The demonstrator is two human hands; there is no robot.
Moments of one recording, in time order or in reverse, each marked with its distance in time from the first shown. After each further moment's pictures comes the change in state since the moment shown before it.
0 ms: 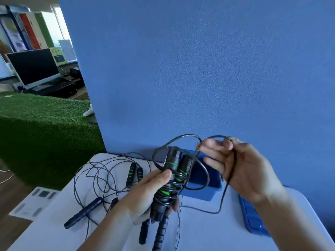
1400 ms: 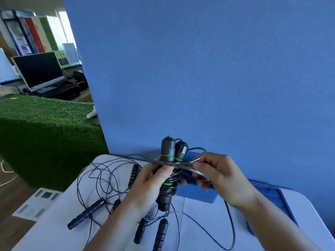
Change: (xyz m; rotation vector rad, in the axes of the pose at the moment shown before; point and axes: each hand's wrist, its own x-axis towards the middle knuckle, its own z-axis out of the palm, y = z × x) left_hand 0.010 0.000 -0.002 0.245 0.256 0.268; right_hand 0.002 0.032 0.010 -0.905 -0.036 -0.066
